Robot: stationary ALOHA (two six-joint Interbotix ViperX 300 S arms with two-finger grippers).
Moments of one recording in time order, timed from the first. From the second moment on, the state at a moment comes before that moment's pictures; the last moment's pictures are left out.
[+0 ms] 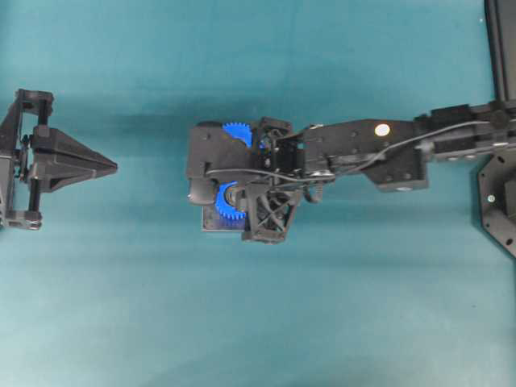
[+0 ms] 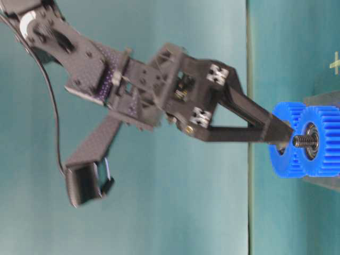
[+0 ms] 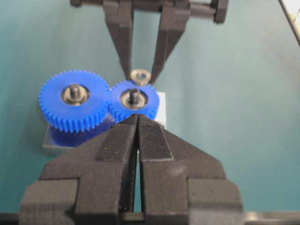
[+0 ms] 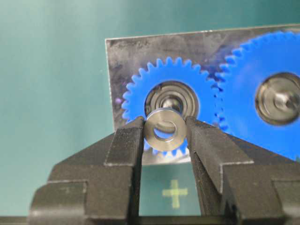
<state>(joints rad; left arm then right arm) -0.01 -0.79 1.15 0.01 -0.11 -0.08 0.03 0.19 0.22 0.00 0.71 0.09</state>
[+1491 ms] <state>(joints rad) -0.02 -0.79 1.15 0.01 -0.11 -0.08 0.02 0.25 0.19 0.00 0.73 0.07</state>
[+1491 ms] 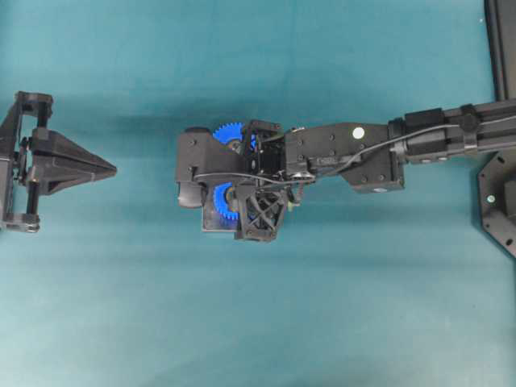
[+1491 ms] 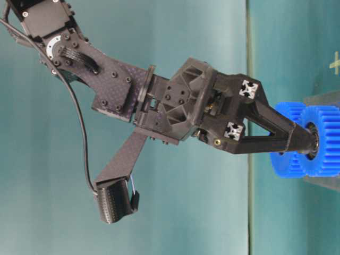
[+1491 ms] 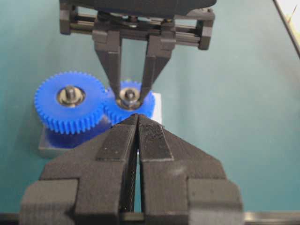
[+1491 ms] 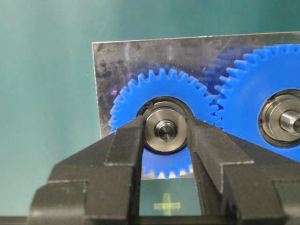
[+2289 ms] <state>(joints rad) -0.02 -0.79 1.15 0.01 -0.11 -0.08 0.03 0.26 0.16 0.01 0.81 0.08</state>
